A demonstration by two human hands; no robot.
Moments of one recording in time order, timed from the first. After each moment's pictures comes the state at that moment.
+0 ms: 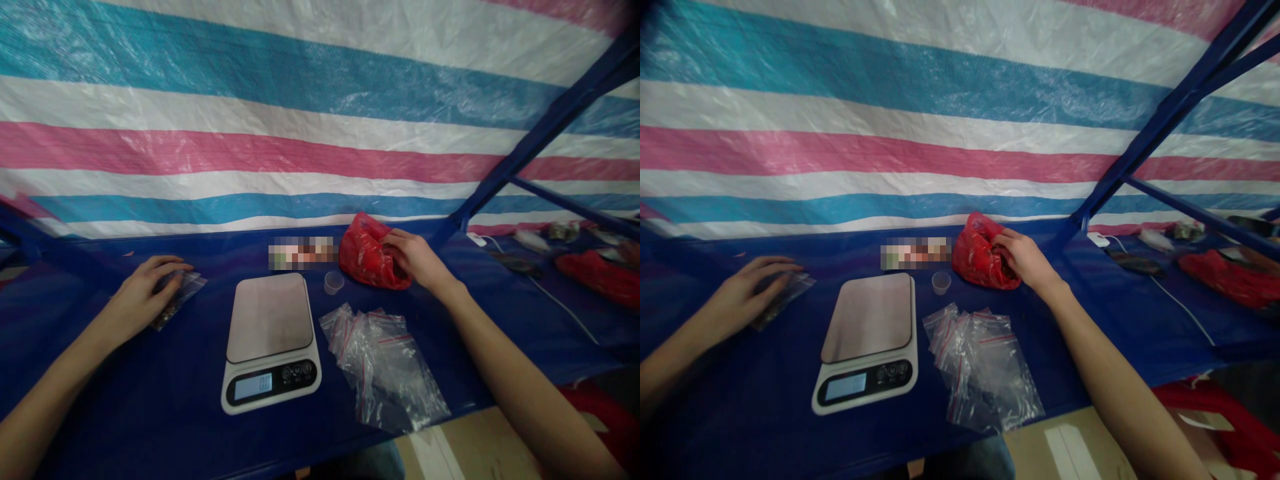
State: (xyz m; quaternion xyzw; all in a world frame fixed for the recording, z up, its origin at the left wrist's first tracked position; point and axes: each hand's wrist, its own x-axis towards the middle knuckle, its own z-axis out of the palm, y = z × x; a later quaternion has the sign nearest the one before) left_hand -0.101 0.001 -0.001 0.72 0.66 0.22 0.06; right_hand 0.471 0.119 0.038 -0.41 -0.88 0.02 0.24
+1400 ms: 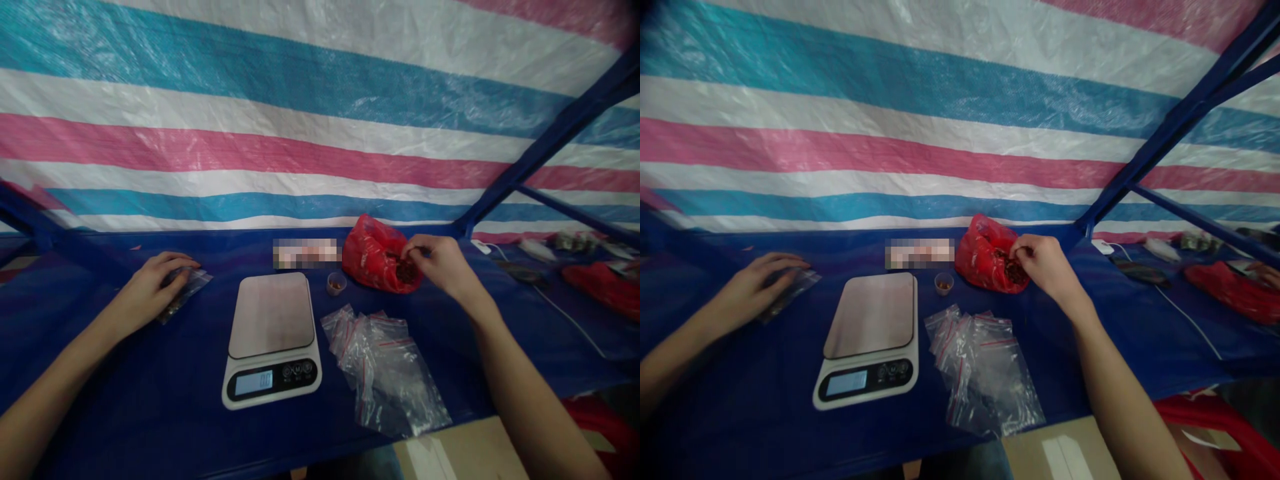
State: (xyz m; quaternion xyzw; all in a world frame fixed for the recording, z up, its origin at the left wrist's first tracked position) left_hand -0.097 0.002 -0.001 0.73 0.65 0.22 0.07; right_hand 0.478 0.096 0.065 -0.49 -0.82 0.06 0.29
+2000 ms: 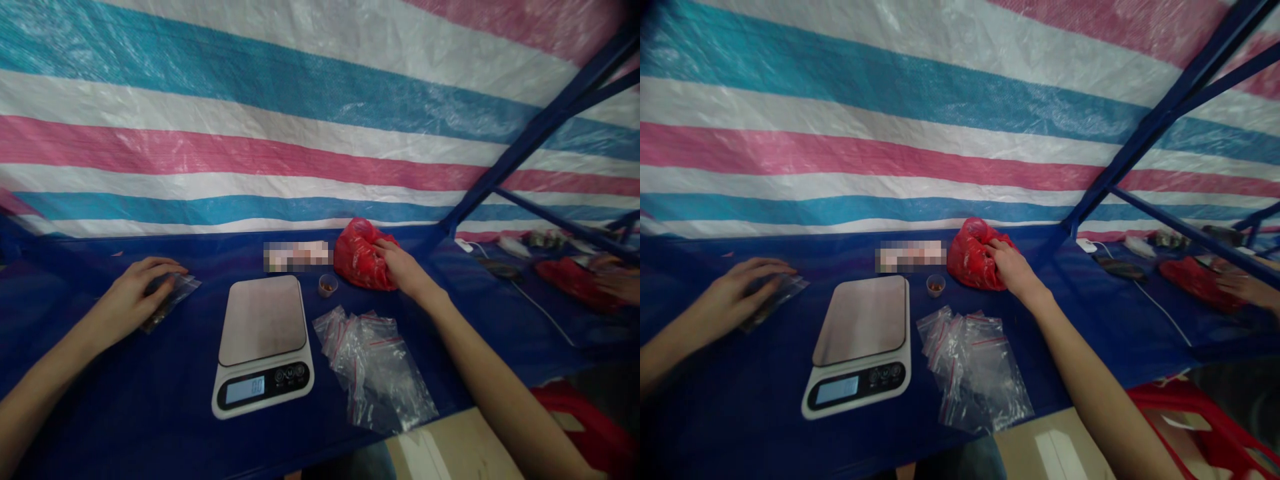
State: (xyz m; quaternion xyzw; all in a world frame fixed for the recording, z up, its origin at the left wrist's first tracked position) left_hand -0.101 0.003 -0.002 0.73 0.64 0.23 0.06; right_hand 0.470 0.114 0.020 -0.46 -0.88 0.00 0.13
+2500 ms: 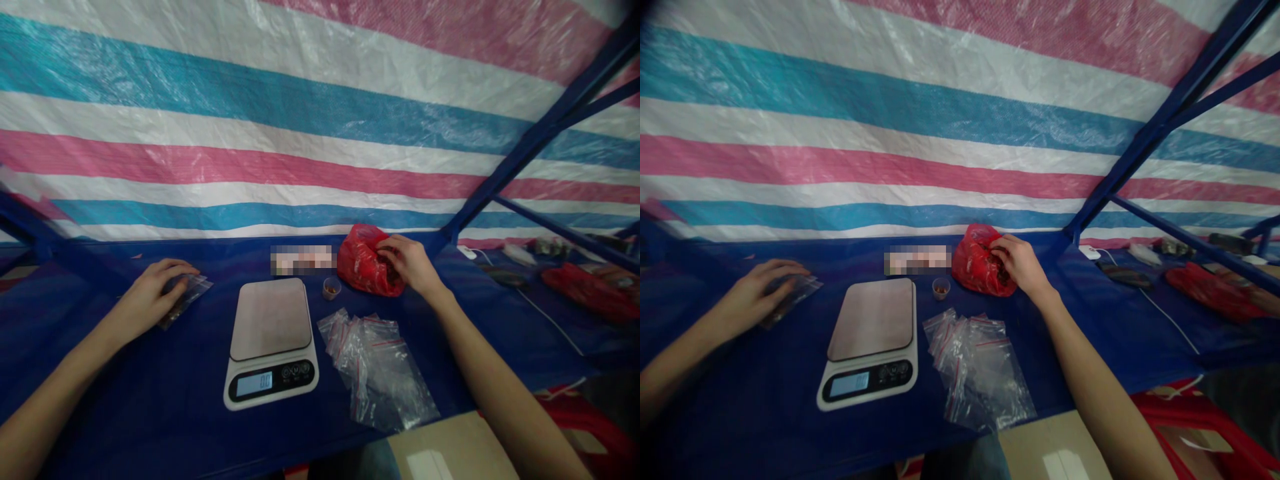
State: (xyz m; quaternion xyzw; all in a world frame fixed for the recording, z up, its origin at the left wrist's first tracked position) left_hand -0.094 0.000 0.006 0.74 0.63 0.23 0.06; right_hand 0.465 0.115 0.048 -0.45 -0.83 0.05 0.32
